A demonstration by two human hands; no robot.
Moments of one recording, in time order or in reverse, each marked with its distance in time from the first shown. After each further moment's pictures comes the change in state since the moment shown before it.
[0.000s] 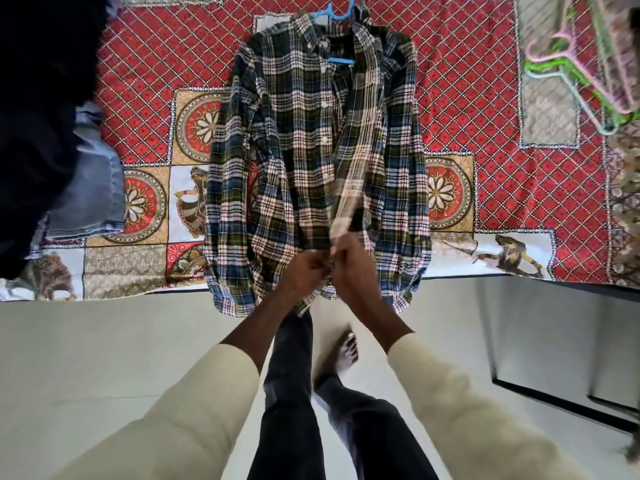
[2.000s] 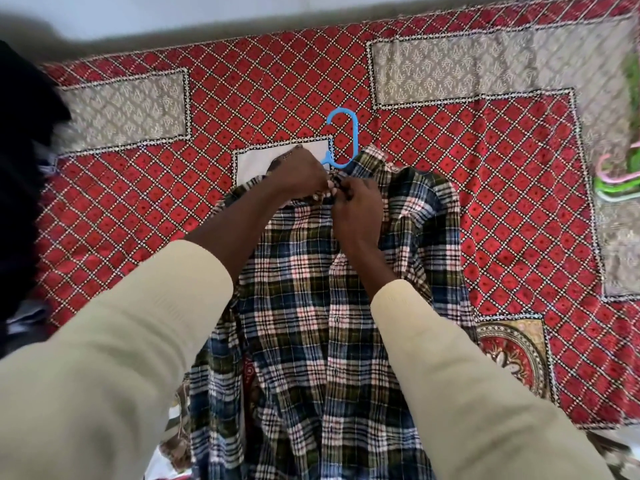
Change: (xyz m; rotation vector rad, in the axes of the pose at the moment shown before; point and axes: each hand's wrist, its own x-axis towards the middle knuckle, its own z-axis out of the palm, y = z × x) left_hand 0.427 0.260 -0.230 0.483 0.022 0.071; right_hand 0.472 -0.079 0.008 -0.037 0.390 0.015
